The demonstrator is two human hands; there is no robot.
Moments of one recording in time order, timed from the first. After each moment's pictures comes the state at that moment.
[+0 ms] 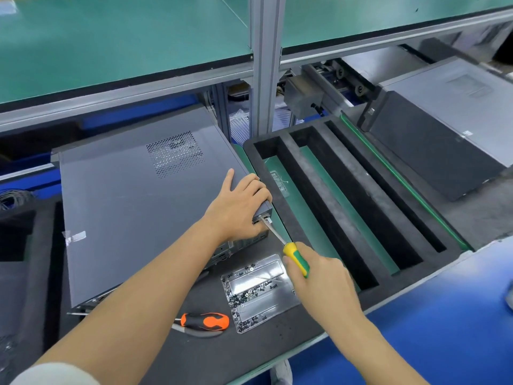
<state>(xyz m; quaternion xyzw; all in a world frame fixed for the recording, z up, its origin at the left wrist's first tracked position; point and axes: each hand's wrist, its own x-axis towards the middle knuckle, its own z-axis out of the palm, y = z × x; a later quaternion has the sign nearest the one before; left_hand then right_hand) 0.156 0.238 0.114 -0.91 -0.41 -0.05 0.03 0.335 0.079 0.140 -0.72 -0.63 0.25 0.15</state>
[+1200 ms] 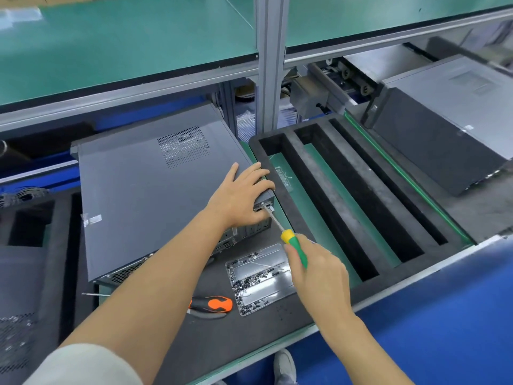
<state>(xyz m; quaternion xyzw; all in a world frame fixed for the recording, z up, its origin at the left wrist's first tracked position) 0.153 0.231 0.112 -0.90 -0.43 -0.06 0.02 0.332 0.061 0.112 -0.69 -0.66 0.11 0.27</state>
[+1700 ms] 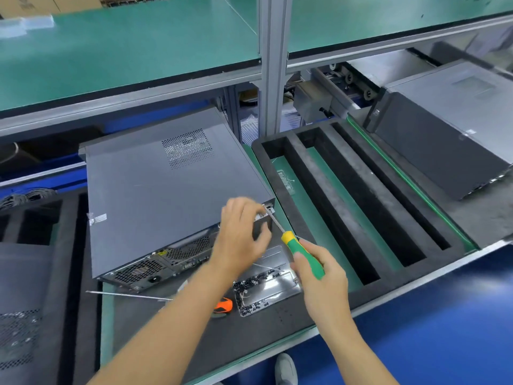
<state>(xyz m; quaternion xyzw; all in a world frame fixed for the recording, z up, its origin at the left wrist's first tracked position) 0.170 0.142 0.103 -0.76 -0.48 -0.43 -0.07 0.329 0.046 0.113 -0.65 -0.40 0.43 0.49</state>
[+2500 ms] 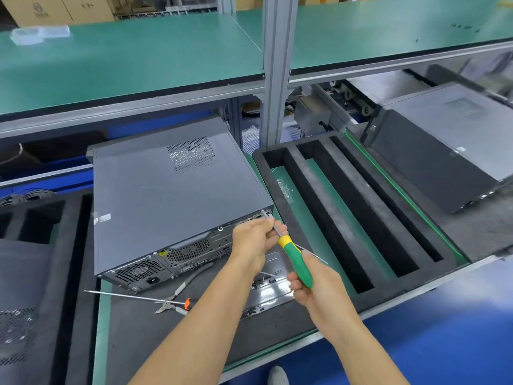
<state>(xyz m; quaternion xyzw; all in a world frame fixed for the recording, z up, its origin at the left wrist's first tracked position) 0.219 0.149 0.117 -0.14 -0.51 -0.51 -0.67 0.339 0.051 0.129 -0.59 -0.17 0.65 0.44</state>
